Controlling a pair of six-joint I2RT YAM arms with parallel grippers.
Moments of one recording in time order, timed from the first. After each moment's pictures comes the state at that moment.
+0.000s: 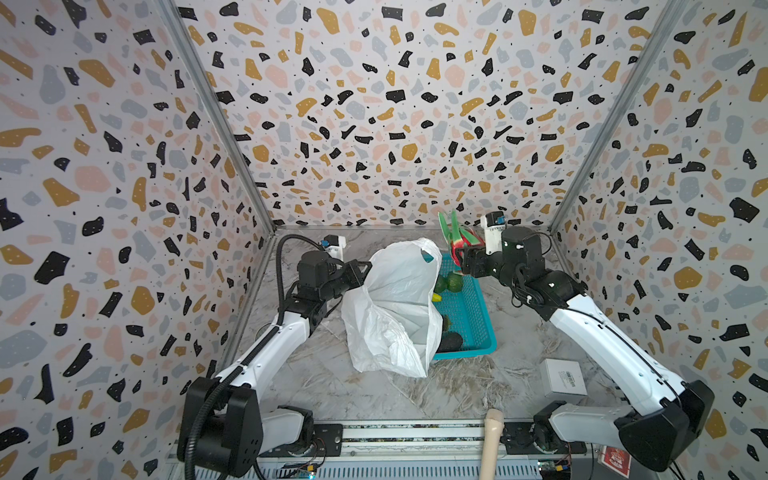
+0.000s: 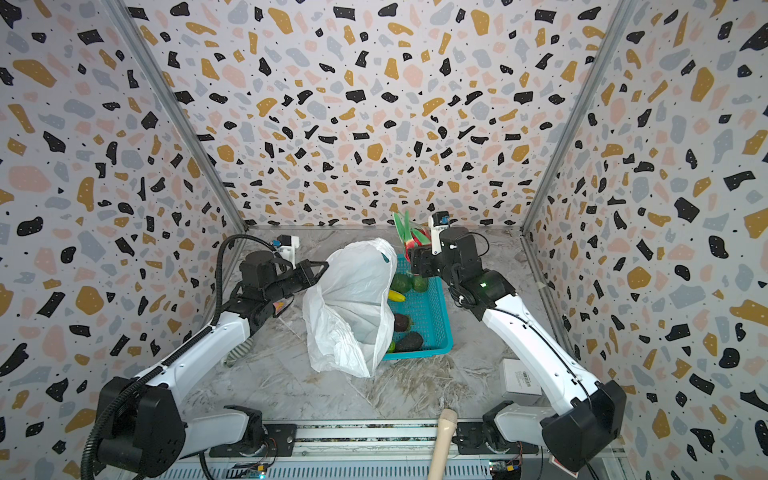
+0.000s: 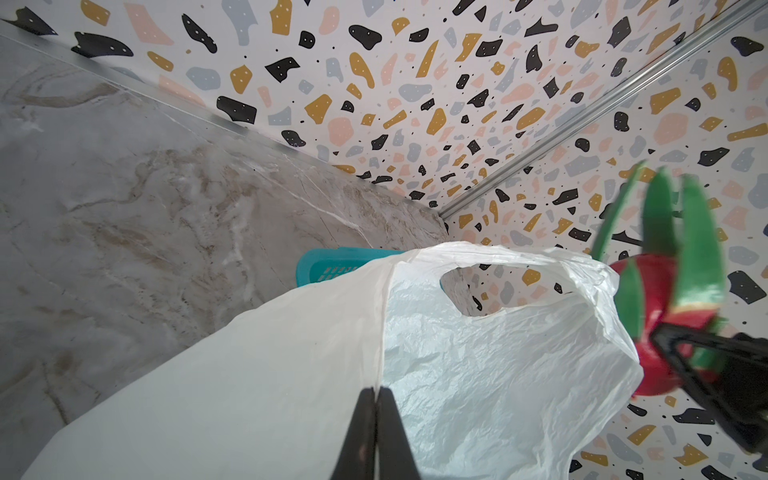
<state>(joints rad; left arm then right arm) -0.22 1.26 0.83 0.10 0.49 -0.66 0.58 1.25 1.30 -0.42 0.06 0.21</state>
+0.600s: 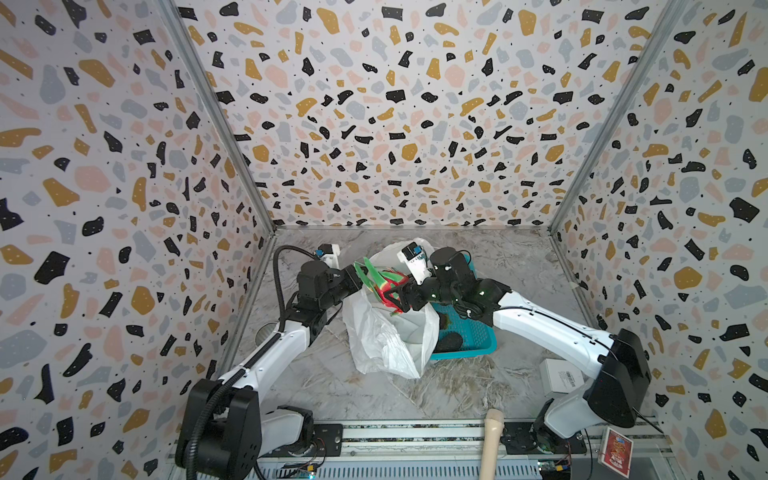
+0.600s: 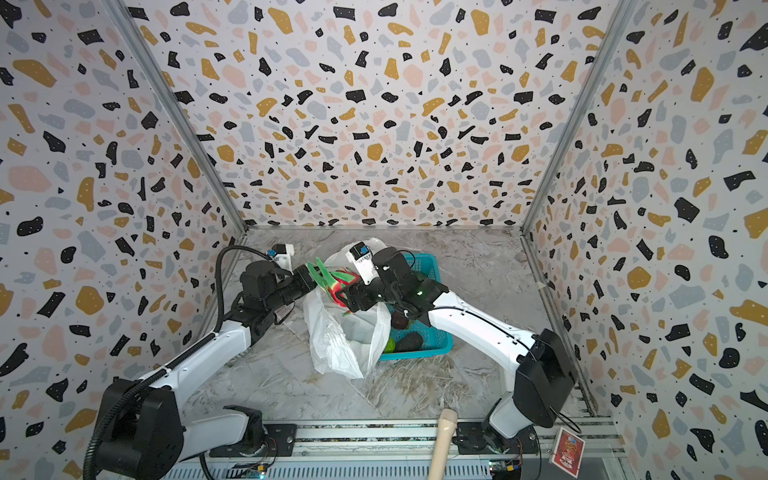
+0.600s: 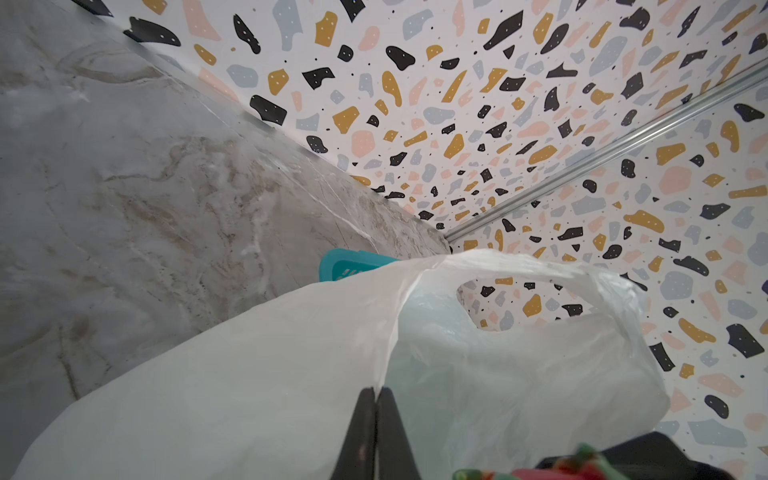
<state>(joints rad) -0.22 1.24 0.71 0.23 0.41 -0.79 0.84 1.55 1.29 -0.28 -0.23 0.21</state>
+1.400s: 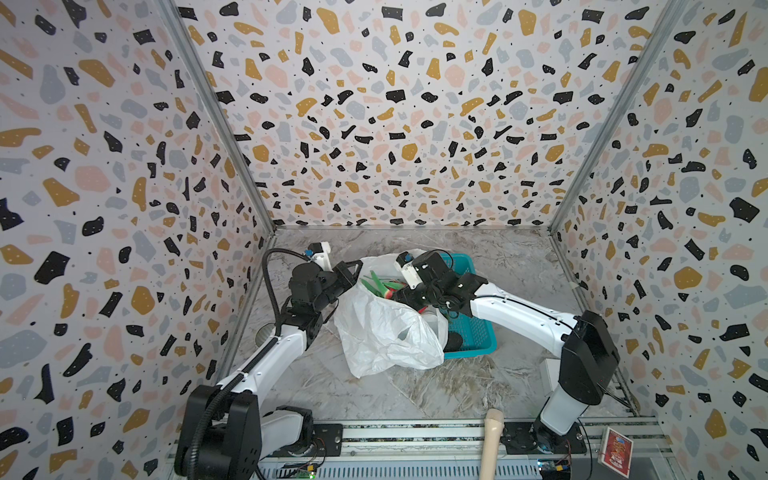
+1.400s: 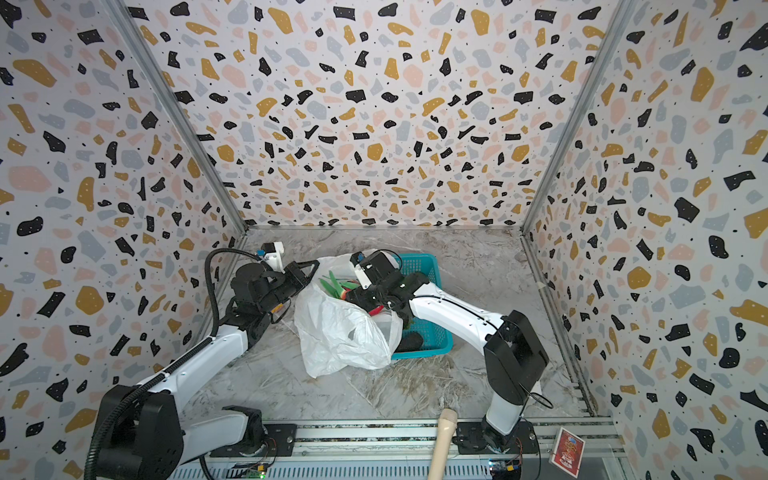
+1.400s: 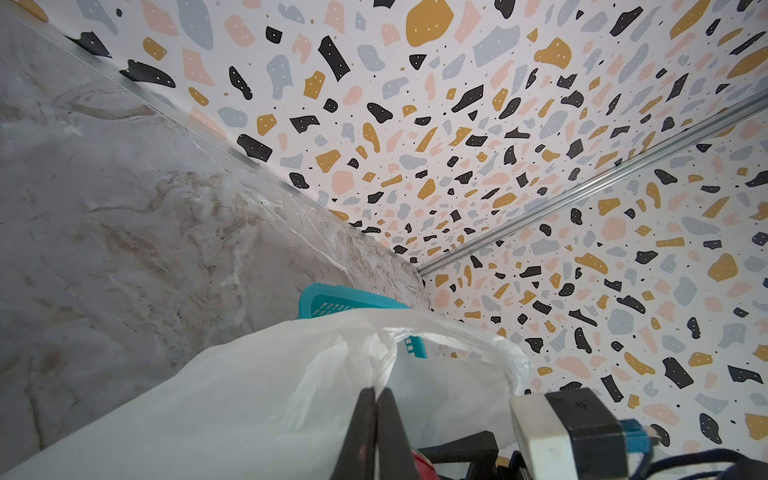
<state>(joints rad) -0.17 1.21 0.67 0.37 0.44 -0.88 0.86 1.73 1.43 -0.46 -0.11 0.20</state>
